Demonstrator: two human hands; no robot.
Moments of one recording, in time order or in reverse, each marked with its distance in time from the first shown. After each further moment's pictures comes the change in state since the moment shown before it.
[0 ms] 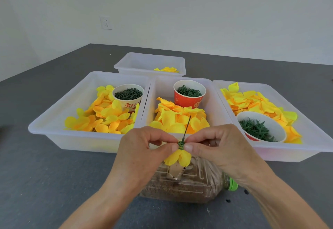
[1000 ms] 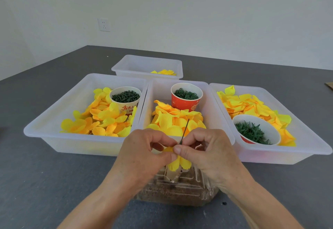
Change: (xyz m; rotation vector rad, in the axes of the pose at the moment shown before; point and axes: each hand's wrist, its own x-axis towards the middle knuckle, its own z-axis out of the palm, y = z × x) left_hand 0.005 0.001 0.002 0.028 -0.099 -0.016; right_hand 0.005 0.010 0.020 -0.071 0.129 -0.091
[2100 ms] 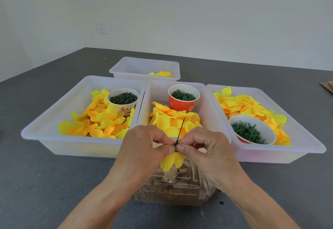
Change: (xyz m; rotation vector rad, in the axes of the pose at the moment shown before) left_hand 0.008 0.004 0.003 0.198 0.059 0.127; right_hand -0.001 0.010 -0.007 -0.056 0.020 -0.173
